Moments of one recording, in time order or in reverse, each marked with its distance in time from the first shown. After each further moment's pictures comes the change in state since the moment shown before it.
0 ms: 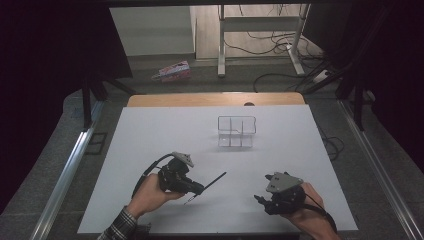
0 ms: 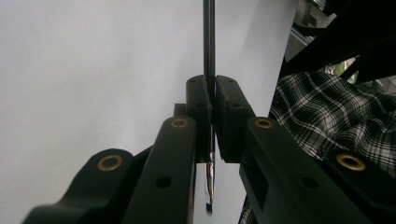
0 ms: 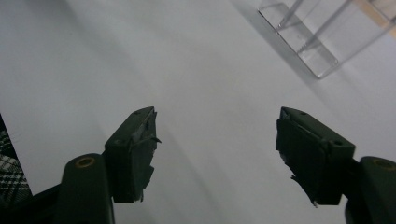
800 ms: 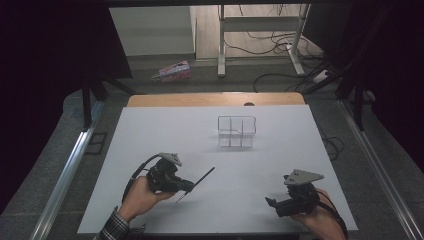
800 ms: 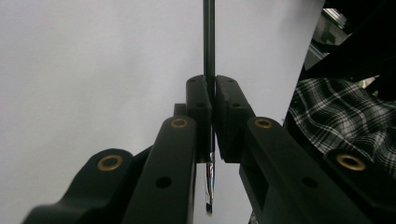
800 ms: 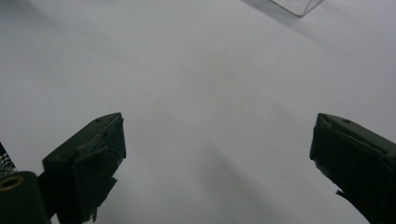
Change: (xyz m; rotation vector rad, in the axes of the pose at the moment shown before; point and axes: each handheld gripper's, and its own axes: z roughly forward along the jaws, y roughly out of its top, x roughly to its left) left arm 0.006 -0.023 -0.016 -0.057 0.073 -0.057; right arm -0.023 -0.039 -0.005 -0.001 0.024 0.293
